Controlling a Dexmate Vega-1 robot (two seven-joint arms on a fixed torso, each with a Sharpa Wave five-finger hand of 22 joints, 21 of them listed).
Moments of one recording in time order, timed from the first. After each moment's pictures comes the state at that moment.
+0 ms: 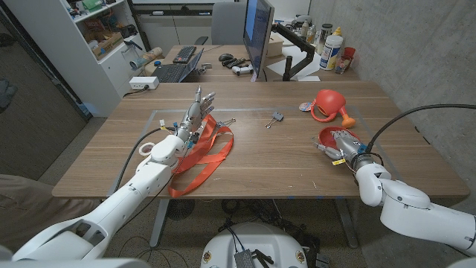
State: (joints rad) left arm 0.81 0.52 0.44 -1.30 -0.54 -0.30 -0.04; left_hand 0.07 0.05 -0.23 0.13 0.40 0.24 -0.15 0.20 0.18 0.09 -0.06 0.20 0.18 -0.05 -0.04 0.18 0.17 0.07 -0.03 0.19 0.17; right arm -1.17 -1.18 -0.60 -2.31 -0.26 -0.96 -0.27; right_hand 0.18 0.04 -0.05 -0.01 0.42 -0.03 0.01 0.19 0.18 -0.08 0.03 0.21 0.18 -0.17 -0.01 0.18 0.18 -0.06 0.03 0.20 0.17
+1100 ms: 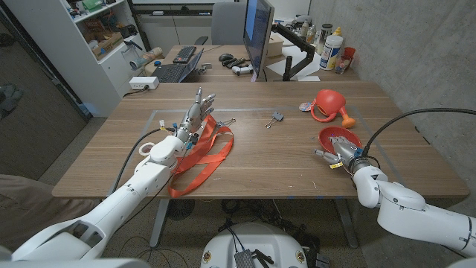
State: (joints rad) left arm 0.82 0.54 0.44 -1.32 -0.54 -0.29 -0.04; left_hand 0.07 0.06 -0.24 0.13 0.40 0.24 -0.15 0.20 0.18 0.09 -0.06 0.20 0.18 -0.05 -0.04 0.18 0.17 0.07 -0.03 0.19 0.17; right arm -1.15 -1.17 -0.63 -2.28 -0.26 -0.96 -0.23; right_hand 0.20 0.04 -0.05 -0.02 0.43 -0.04 0.01 0.19 0.18 -0.08 0.03 0.21 0.18 -0.17 -0.01 0.18 0.18 -0.07 0.04 0.20 0.17
